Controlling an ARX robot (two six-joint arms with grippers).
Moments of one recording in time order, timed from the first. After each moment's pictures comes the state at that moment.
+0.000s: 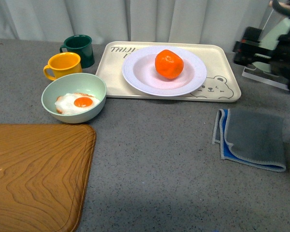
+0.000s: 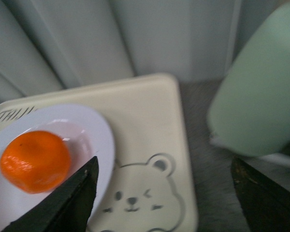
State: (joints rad) left arm 0.00 0.00 0.02 0.00 0.00 0.00; right arm 0.11 2.12 0.85 1.06 0.05 0.19
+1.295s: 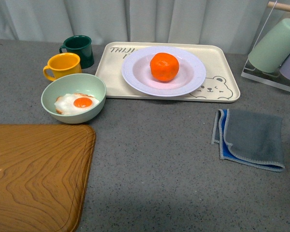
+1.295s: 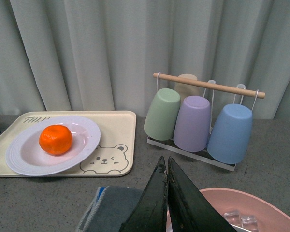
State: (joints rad) left arm 0.00 0.00 0.02 0.00 0.00 0.00; right arm 0.00 0.69 0.01 0.67 0.00 0.00
